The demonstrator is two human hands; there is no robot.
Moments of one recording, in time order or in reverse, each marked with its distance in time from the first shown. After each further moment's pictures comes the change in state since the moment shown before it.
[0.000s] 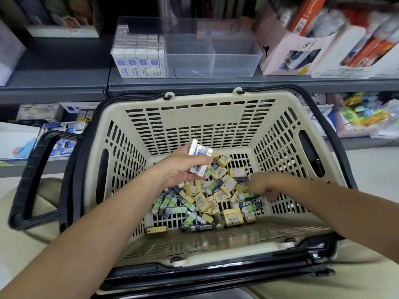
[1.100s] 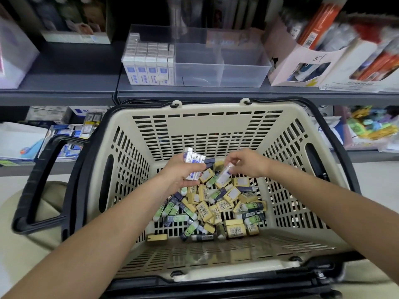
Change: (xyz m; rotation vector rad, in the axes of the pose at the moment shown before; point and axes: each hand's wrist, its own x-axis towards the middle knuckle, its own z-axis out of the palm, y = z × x) left_hand 0.017 -0.013 -0.016 -0.035 0.227 0.009; right_hand -0.002 -0.032 -0.051 0.305 0.345 -0.605
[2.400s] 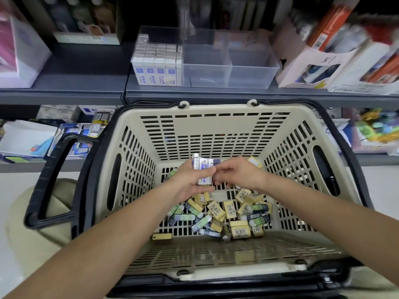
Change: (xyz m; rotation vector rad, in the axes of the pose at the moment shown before) left_hand -0.009 -0.010 0.007 -0.170 -0.112 -0.046; right_hand -0.012 -0.036 0.031 0.411 -0.013 -0.070
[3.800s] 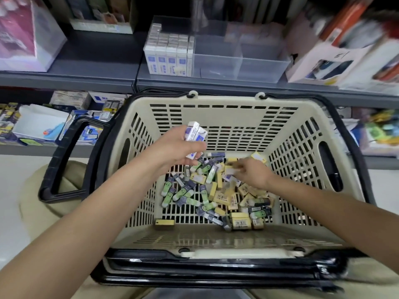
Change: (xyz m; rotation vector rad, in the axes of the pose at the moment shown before) left_hand -0.072 0.063 -0.006 0.408 0.104 0.244; right_hand 0.006 0.050 -0.007 -0.620 0.089 0.137
